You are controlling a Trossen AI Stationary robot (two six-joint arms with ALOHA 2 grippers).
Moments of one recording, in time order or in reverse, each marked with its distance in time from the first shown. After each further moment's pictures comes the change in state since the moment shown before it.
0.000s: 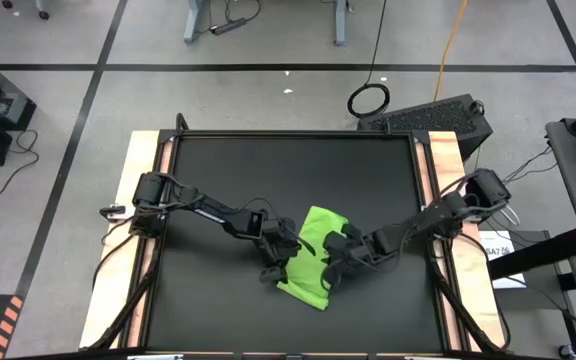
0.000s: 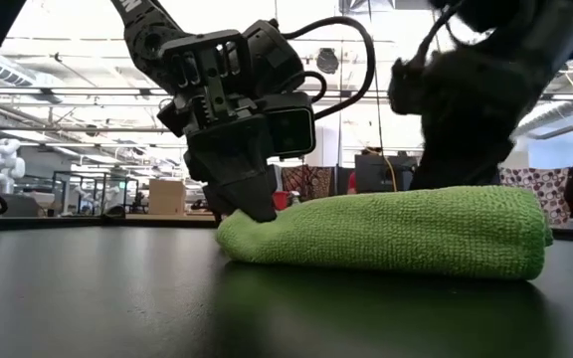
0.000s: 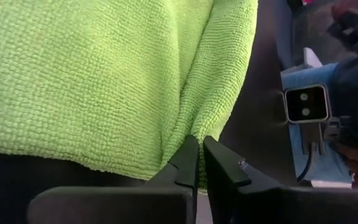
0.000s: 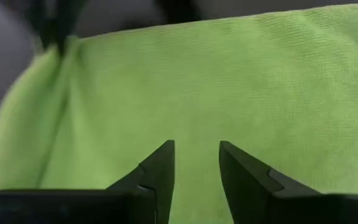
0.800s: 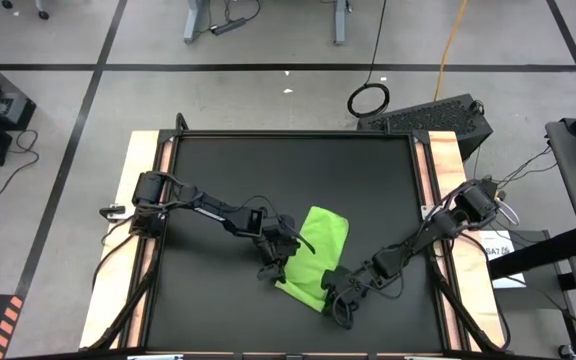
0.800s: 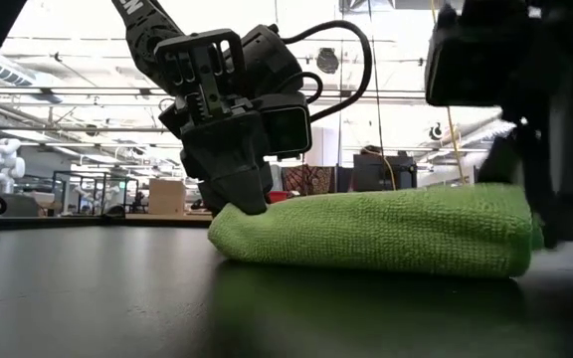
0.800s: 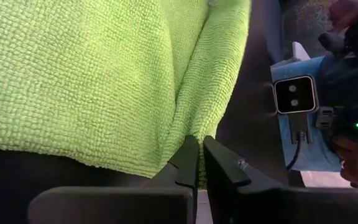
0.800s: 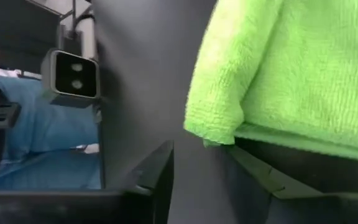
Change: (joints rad) left arm 0.012 -0.026 -0.004 -0.010 0.066 0.025; right arm 0.167 0.133 0.026 0.336 -0.370 0.174
